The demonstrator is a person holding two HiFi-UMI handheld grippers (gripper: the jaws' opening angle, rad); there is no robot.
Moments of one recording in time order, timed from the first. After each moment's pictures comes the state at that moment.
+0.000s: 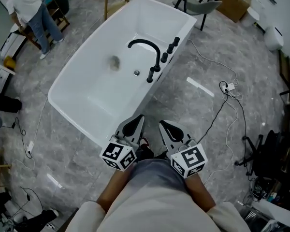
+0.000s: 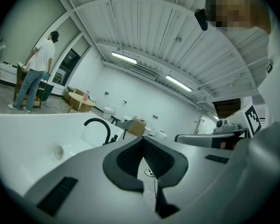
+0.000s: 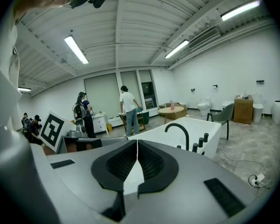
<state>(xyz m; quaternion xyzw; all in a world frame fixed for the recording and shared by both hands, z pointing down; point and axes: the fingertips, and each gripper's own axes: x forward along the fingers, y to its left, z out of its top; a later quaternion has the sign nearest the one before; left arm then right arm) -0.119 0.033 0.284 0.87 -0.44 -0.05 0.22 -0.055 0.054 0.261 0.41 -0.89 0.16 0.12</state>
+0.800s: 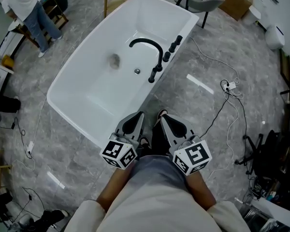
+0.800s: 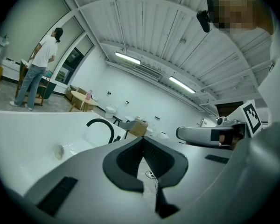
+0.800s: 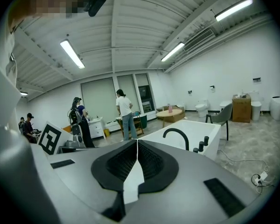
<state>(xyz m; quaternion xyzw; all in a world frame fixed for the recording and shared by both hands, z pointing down) -0.134 0.003 0.295 0.86 -0.44 -0.06 0.23 -0.063 0.014 0.255 0.43 -0.89 0.16 0.10</state>
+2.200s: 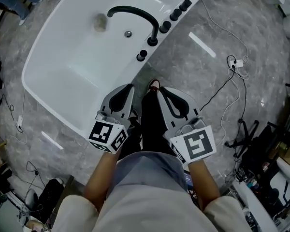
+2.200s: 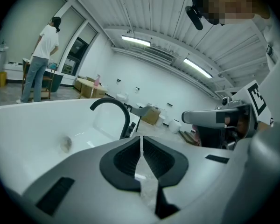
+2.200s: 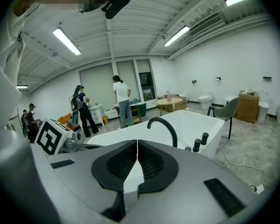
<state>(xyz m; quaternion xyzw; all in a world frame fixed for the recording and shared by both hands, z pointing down) -0.084 -0.141 0.411 0.83 -0.48 0.04 0.27 -0.011 -0.148 0.345 0.39 -0.89 0.16 0.17</state>
